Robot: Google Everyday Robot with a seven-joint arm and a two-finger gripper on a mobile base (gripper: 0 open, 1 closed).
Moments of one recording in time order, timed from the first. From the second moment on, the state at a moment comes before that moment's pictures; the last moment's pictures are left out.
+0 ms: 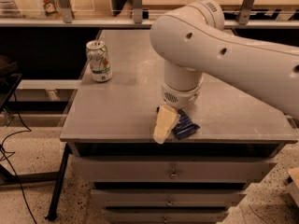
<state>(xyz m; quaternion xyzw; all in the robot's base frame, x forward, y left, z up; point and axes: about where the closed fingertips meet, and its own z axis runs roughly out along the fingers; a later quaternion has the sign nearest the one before) 0.501 -0.088 0.801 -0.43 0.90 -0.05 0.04</state>
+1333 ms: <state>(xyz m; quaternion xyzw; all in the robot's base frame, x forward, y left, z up) 0.494 -0.074 0.820 -0.38 0.92 -0.03 0.02</state>
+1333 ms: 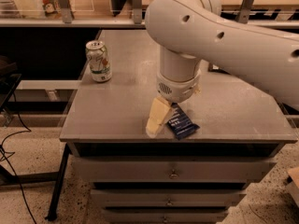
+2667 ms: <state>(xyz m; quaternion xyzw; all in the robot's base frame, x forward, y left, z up) 0.476 -0.073 0.829 -0.38 0.93 -0.02 0.01</state>
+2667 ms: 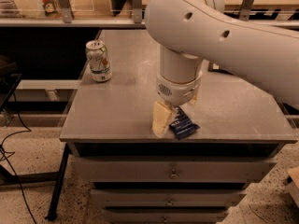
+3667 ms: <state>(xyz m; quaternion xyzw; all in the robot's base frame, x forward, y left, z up) 0.518 -0.087 0.809 -0.38 0.93 -0.03 0.02</state>
